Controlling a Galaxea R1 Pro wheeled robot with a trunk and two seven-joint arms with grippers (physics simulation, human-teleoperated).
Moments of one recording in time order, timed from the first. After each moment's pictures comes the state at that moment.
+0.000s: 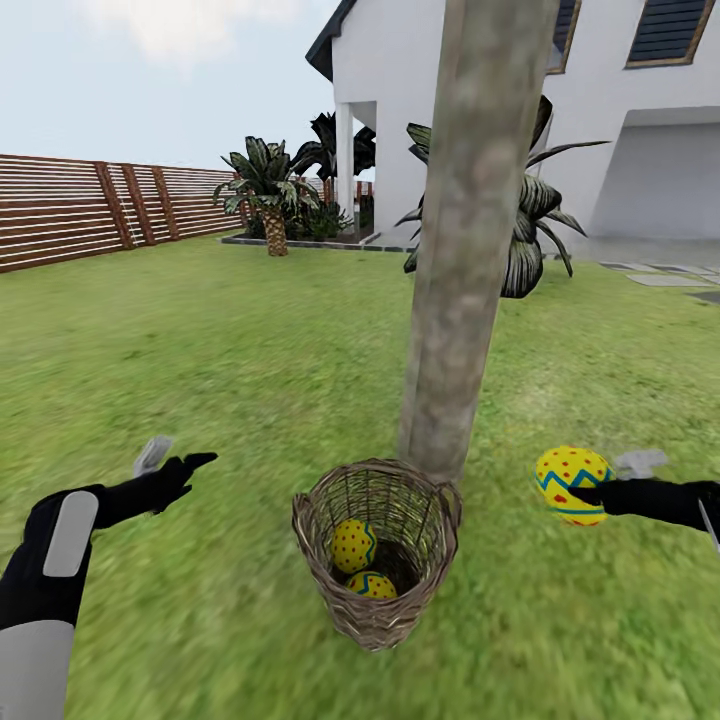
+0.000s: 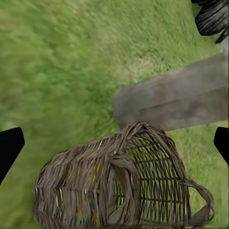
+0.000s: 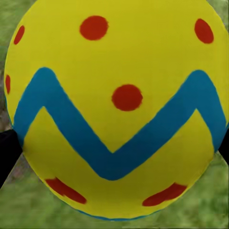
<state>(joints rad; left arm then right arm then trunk) -0.62 0.18 0.40 -1.15 0.72 1.00 -0.13 -0.56 -0.46 -0.29 -1.24 0.22 0.80 0.82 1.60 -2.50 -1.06</state>
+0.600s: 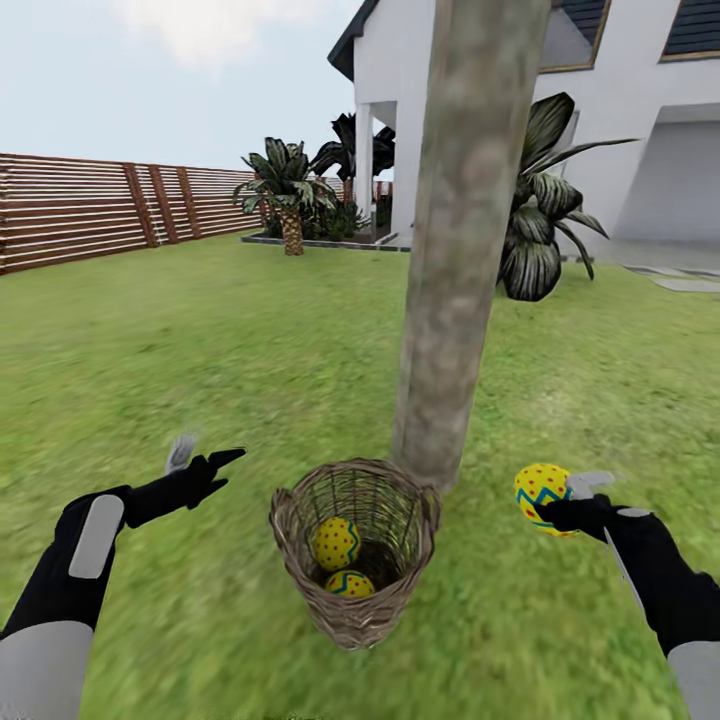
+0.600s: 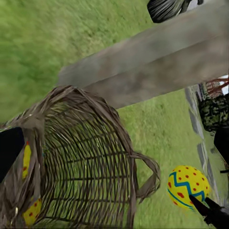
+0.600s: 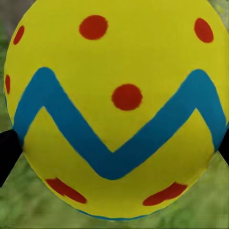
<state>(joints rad) -0.61 0.15 0.34 -1.11 0.72 0.99 -0.36 -0.56 -0.30 -0.15 -1.03 0.22 0.54 0.35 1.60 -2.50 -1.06</state>
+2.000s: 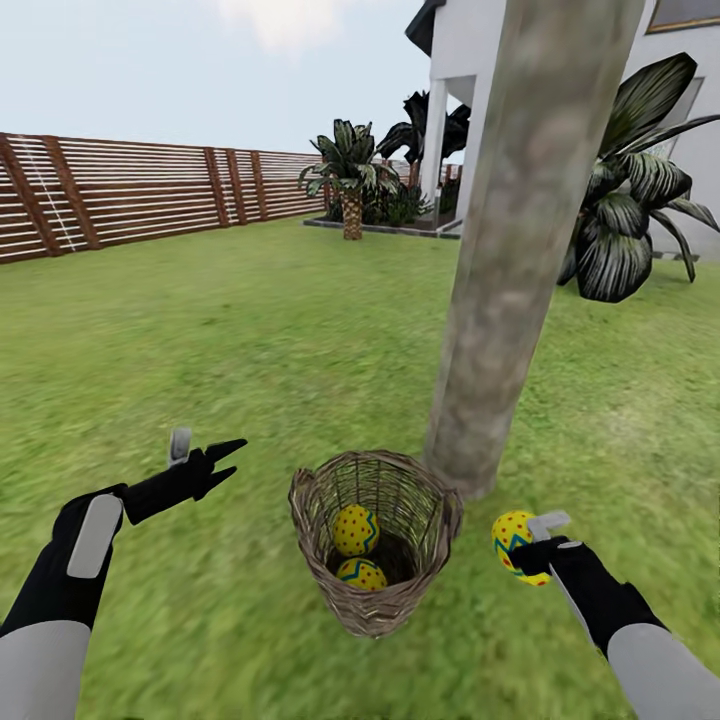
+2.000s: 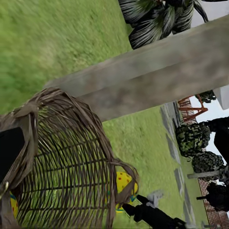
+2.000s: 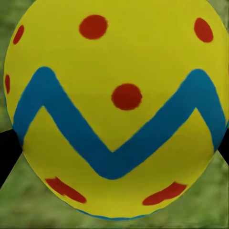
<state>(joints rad) -0.61 0.16 0.34 -1.10 0.71 1.01 -0.56 -0.66 -0.20 -0.04 -0.57 0.27 0.39 0.15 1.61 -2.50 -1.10</state>
